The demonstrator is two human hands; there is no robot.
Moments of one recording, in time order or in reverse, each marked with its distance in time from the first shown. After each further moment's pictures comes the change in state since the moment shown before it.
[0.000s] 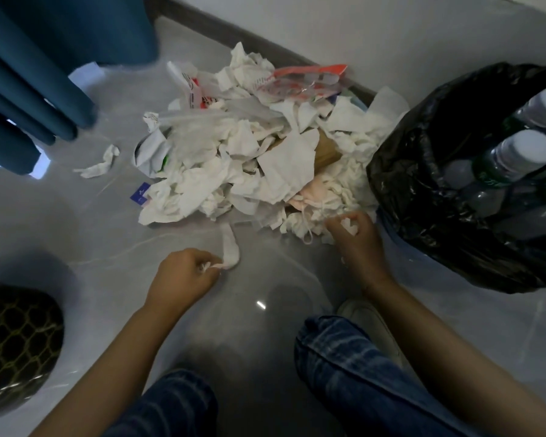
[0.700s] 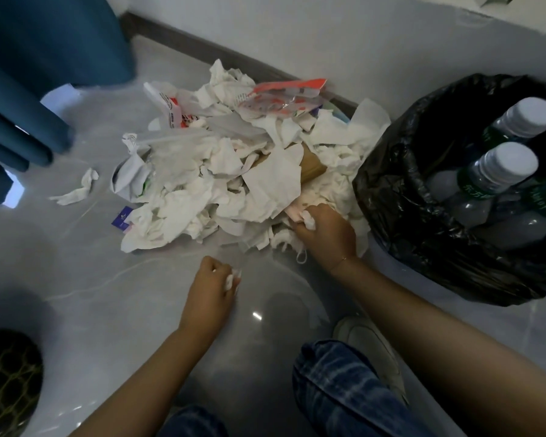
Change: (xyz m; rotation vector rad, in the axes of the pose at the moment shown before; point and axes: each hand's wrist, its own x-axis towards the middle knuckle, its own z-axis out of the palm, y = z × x) left_hand 0.020 0.016 0.057 -0.090 0.130 0.225; right_hand 0.049 -0.006 0.030 -0.676 0.026 -0.394
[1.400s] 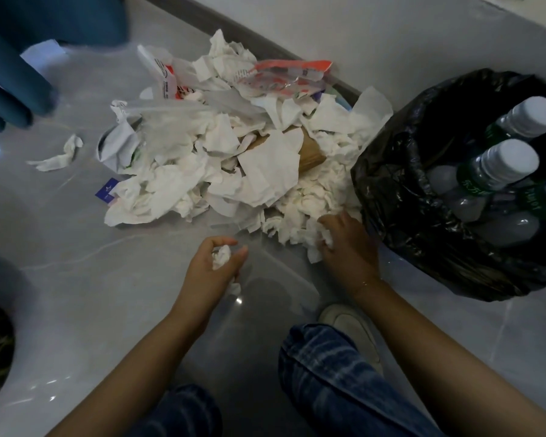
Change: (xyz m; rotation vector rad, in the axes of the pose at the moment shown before) left_hand -0.012 0.048 -0.013 -0.903 0.008 -0.396; right_hand -0.042 0.039 -0.024 -0.150 -0.092 -0.130
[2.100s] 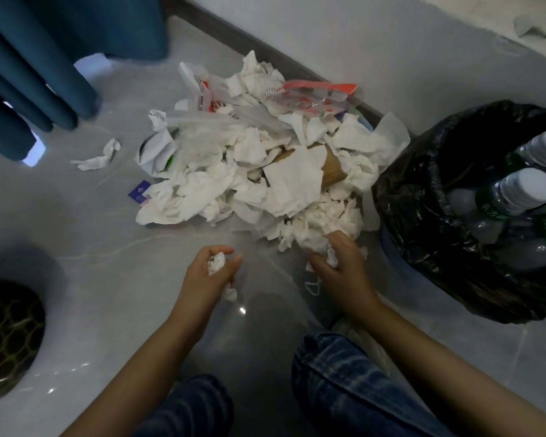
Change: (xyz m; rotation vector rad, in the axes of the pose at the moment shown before) left_hand -0.006 -0.001 -0.028 -0.063 0.112 -0.032; right_hand -0.014 -0.041 -0.002 0.490 0.028 -0.074
